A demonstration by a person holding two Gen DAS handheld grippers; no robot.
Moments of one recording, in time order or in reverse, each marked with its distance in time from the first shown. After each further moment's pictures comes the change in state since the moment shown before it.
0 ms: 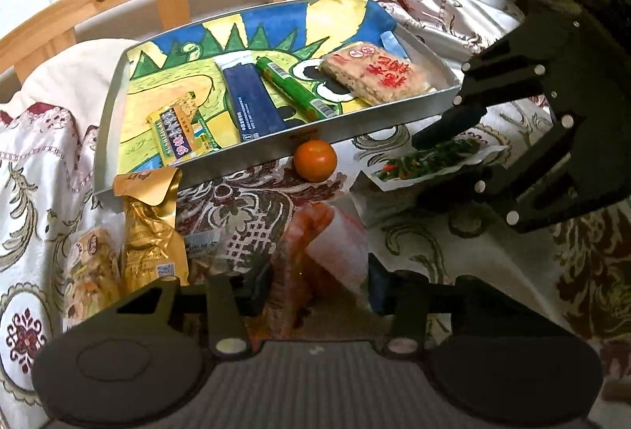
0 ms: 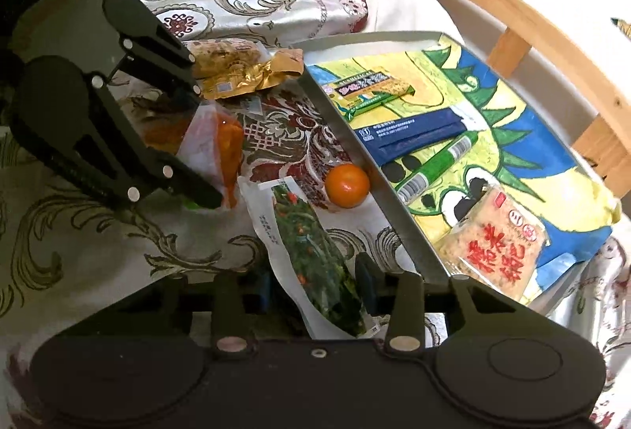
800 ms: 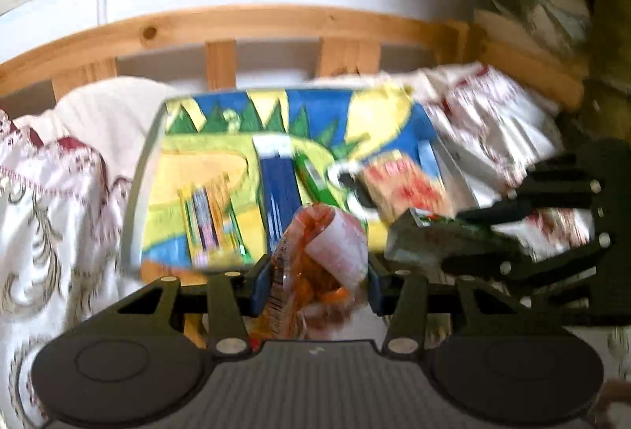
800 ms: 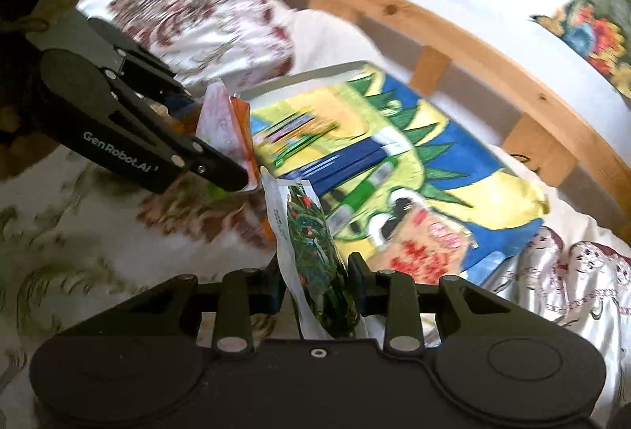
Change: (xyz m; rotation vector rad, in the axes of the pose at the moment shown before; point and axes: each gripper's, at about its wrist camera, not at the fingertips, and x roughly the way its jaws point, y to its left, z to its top) left arm -0.016 0.022 0.070 -0.204 -0.153 0.039; right arm -0.039 -0.033 0.016 0.173 -0.075 -0.131
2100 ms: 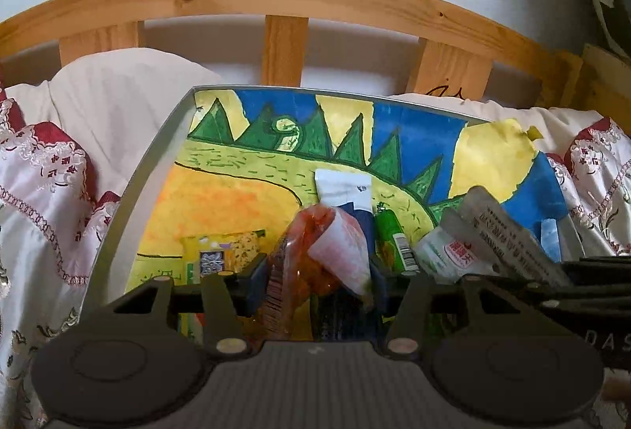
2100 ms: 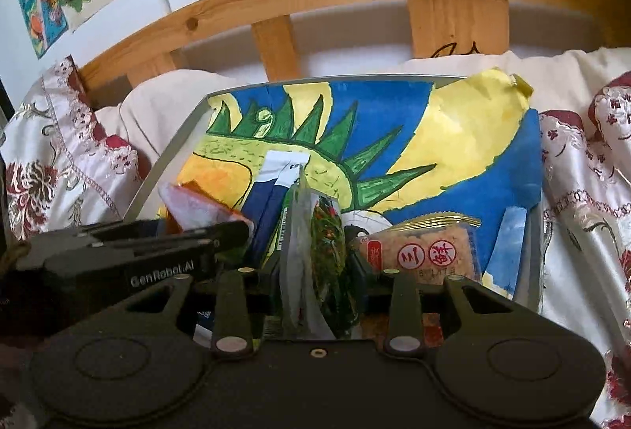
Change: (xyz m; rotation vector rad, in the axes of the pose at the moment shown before) left arm 0.119 0.037 0.037 -0.168 -0.006 0.139; right arm 0.103 -0.089 0.024 0.697 -0.008 -0.021
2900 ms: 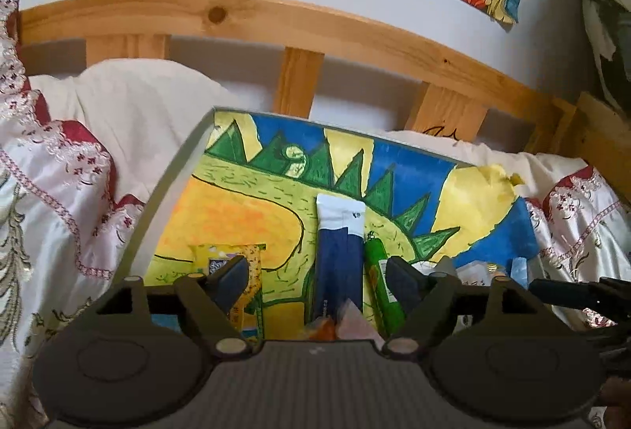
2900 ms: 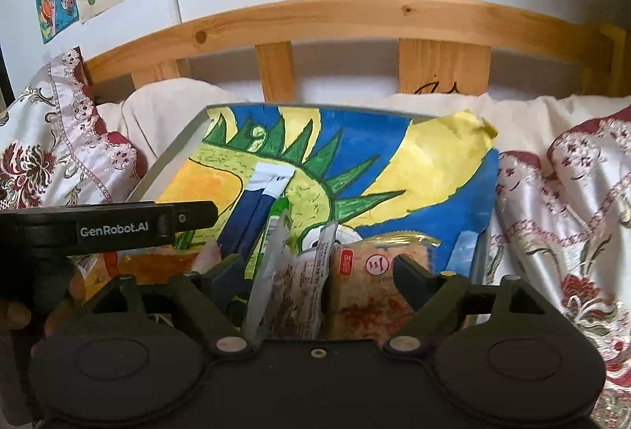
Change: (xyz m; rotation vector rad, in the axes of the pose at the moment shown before) left arm -0.035 0.013 0.008 -0.108 -0.053 -0.031; right arm -0.038 0.003 -0.003 -0.097 -0.063 -0.069
